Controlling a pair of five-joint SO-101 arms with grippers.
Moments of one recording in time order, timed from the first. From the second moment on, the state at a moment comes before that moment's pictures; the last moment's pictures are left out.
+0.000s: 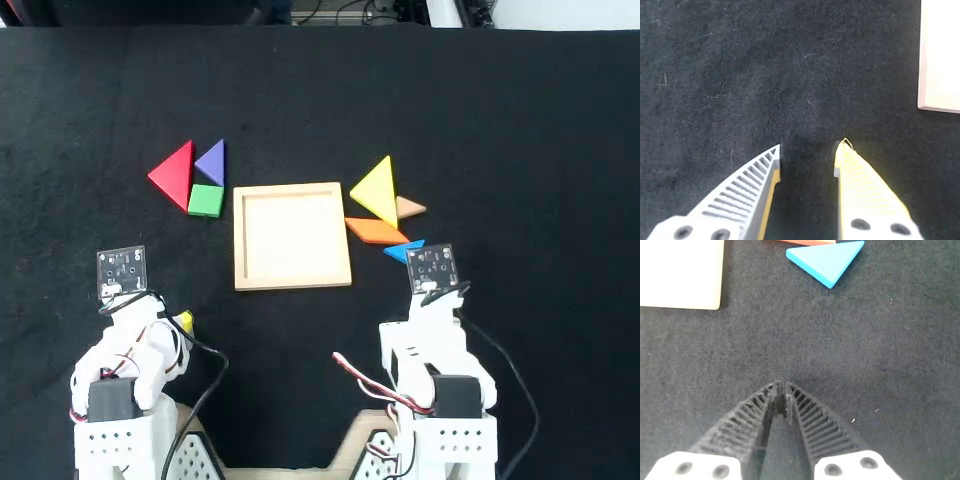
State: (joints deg) left arm -10.4 -103.9 96.2 73.0 2.2; right arm 0.1 -103.4 96.7 74.0 5.2
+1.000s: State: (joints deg) left arm -10.7 -103.9 96.2 72.0 2.2; right arm 0.1 -103.4 96.7 74.0 5.2
